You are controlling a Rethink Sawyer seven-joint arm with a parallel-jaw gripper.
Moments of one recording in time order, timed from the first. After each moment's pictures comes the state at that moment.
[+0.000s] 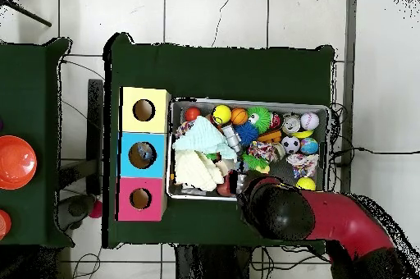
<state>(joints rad) -0.92 -1.04 0.63 2.15 -0.27 0.52 1.69</state>
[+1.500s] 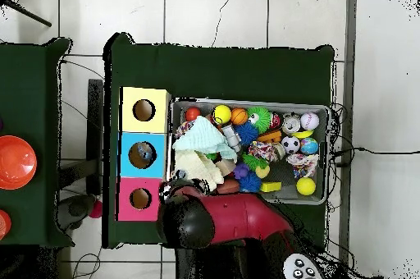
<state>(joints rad) -0.51 -1.01 0.45 2.21 -0.19 0.34 1.69</state>
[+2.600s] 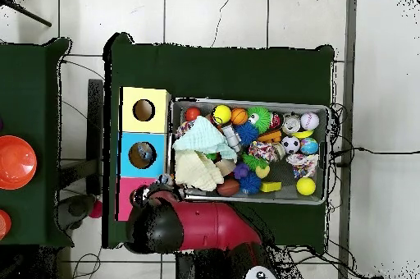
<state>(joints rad) -0.29 -1.02 0.28 2.21 -0.02 0.33 1.70</state>
